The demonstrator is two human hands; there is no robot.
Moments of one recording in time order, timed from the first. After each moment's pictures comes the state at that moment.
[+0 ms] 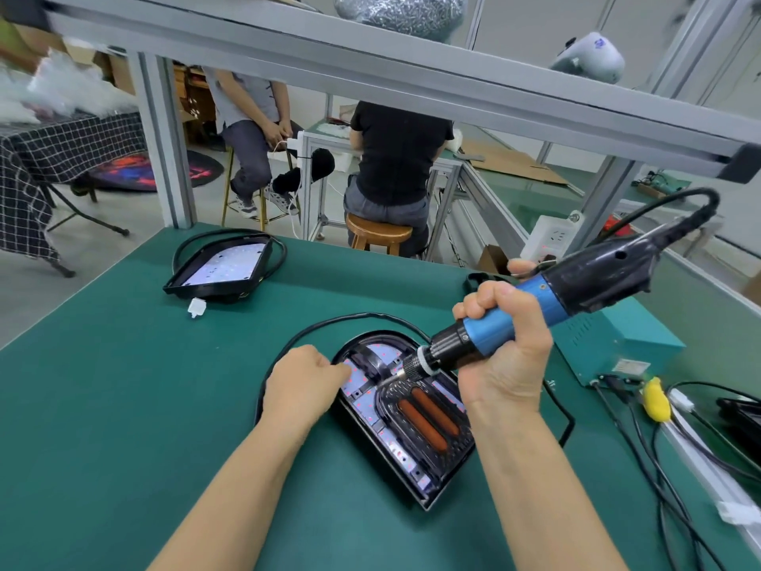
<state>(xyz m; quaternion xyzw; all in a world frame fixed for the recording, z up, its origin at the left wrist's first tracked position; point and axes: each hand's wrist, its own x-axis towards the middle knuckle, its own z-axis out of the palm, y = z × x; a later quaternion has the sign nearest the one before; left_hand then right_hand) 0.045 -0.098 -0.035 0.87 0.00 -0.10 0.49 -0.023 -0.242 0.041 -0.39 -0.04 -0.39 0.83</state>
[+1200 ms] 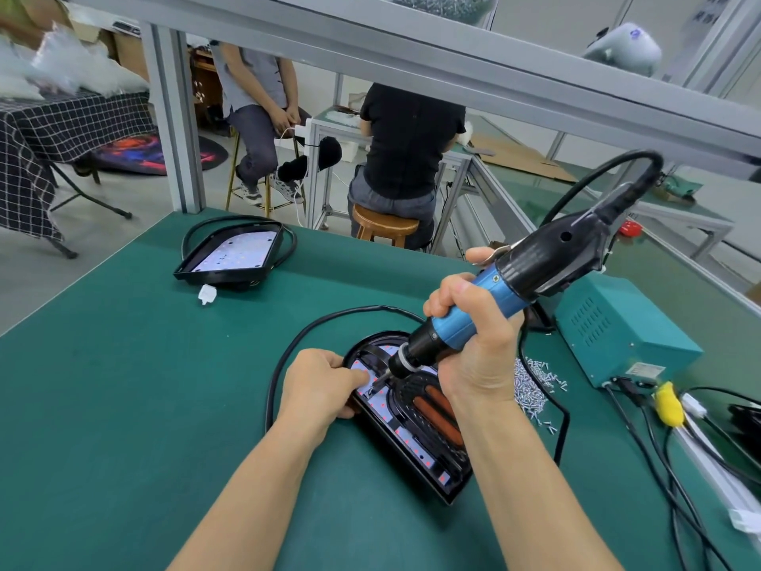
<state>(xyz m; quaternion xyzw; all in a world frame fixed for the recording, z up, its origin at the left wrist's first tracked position) 0.048 -0.100 -0.056 0.78 0.03 -0.14 0.61 -0.001 -0.220 0.029 -0.52 -0.05 -0.37 0.77</state>
